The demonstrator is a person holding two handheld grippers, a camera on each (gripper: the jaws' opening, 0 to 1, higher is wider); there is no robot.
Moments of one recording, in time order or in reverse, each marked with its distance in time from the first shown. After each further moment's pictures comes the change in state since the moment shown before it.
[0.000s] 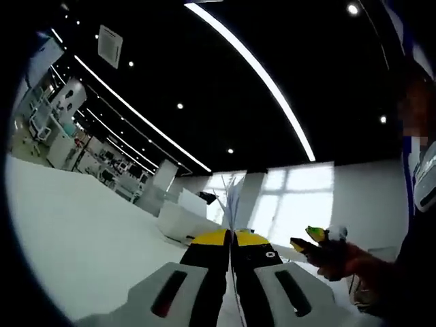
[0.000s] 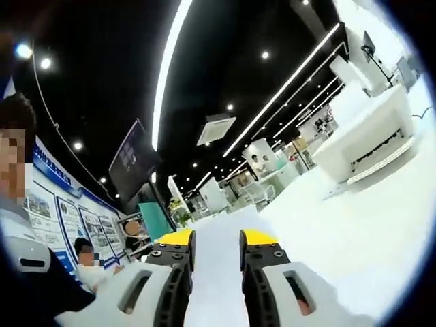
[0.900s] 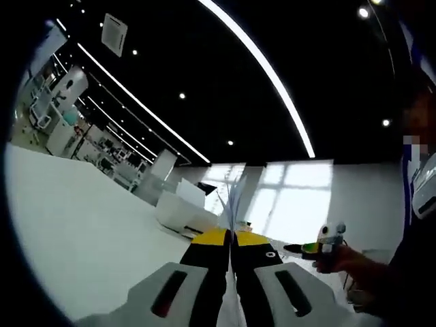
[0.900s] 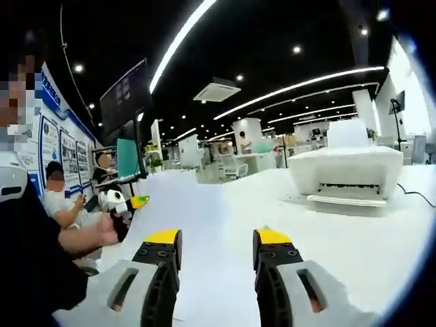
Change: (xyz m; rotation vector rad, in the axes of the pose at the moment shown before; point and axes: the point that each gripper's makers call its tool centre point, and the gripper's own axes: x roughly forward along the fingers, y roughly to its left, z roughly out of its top) left arm 0.003 0.003 -0.013 -0.022 0.062 -0.003; right arm -0.038 -0.060 -0.012 -0.379 0.278 -0.134
